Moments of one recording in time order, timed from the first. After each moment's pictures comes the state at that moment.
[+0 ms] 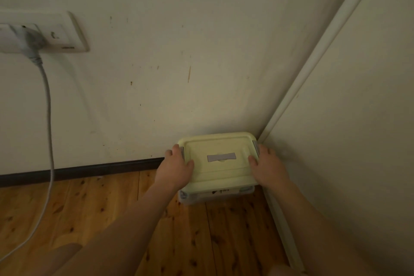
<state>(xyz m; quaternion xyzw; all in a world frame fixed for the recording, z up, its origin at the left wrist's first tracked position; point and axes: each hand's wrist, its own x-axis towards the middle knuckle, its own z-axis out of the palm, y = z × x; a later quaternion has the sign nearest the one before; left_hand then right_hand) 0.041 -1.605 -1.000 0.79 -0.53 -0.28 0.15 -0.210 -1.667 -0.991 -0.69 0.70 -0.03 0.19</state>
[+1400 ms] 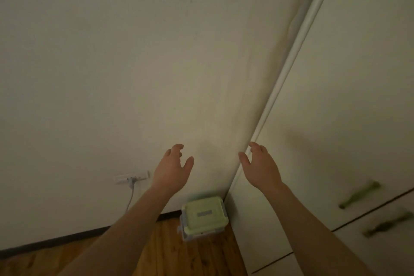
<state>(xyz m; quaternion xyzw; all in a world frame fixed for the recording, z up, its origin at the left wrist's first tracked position) 0.073 -1.509 -0.368 0.71 -0.58 -0.23 0.33 -0.167 -1.548 -0.340 -0.69 0.68 -0.20 0.15</state>
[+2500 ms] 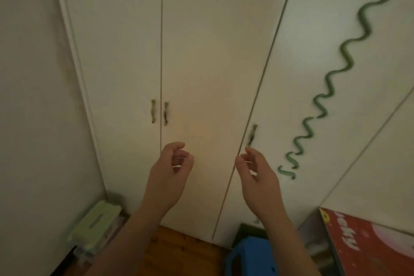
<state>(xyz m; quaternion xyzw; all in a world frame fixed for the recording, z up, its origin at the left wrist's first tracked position) -0.029 -1.125 -0.211 0.23 -0.77 -0.48 0.36 -0.145 -0.963 -0.205 -0.26 0.80 -0.54 -0.02</state>
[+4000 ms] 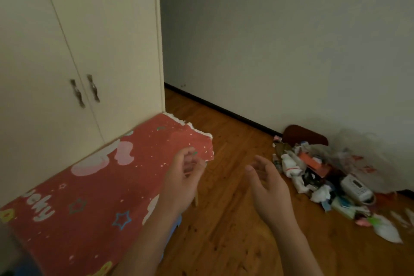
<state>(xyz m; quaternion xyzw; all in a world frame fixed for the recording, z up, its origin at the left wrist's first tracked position) -0.218 -0.295 -0.263 -0.21 -0.74 -0.63 -0.13 -0.095 -0.142 -0.254 0.34 0.78 -0.45 -0.26</state>
